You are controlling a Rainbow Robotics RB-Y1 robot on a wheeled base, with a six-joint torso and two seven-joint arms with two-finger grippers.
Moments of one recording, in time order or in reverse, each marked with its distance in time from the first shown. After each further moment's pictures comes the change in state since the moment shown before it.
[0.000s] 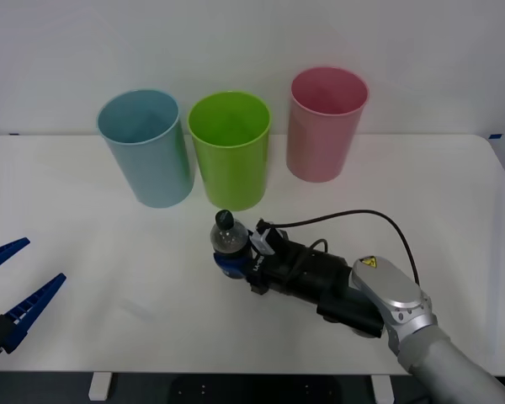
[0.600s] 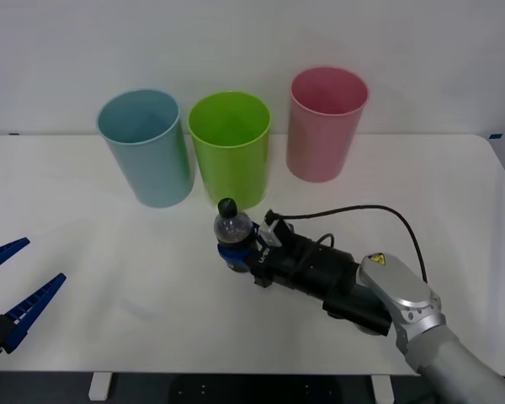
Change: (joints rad) right arm 0.030 -0.042 -0.002 -0.095 -0.040 0.027 -0.036; left arm 0.000 0.000 0.000 0.000 0.000 0.000 0.000
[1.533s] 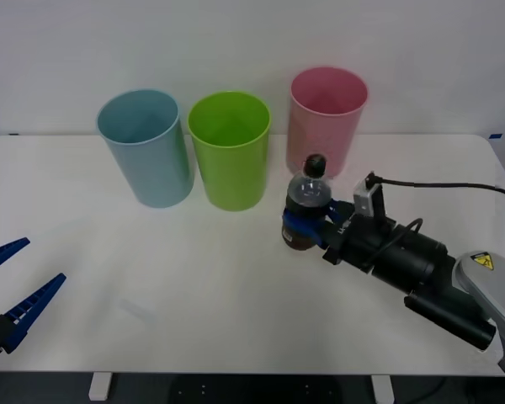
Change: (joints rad) right arm 0.216 -0.270 -0.147 -0.453 -0.039 0.046 -0.383; left arm 0.000 0.000 0.000 0.000 0.000 0.000 0.000
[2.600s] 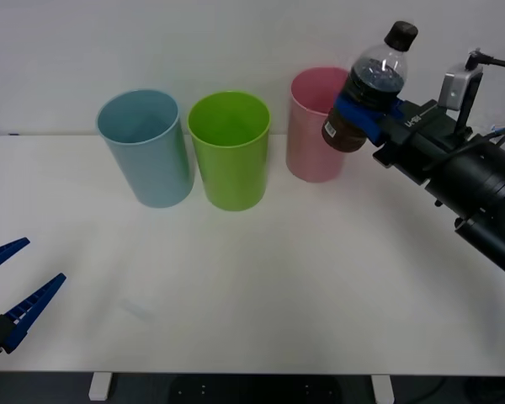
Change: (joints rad) right arm -0.098 -0.149 -0.148 -0.224 -0.002 0.211 -0.304; left arm 0.000 0.000 0.000 0.000 0.000 0.000 0.000
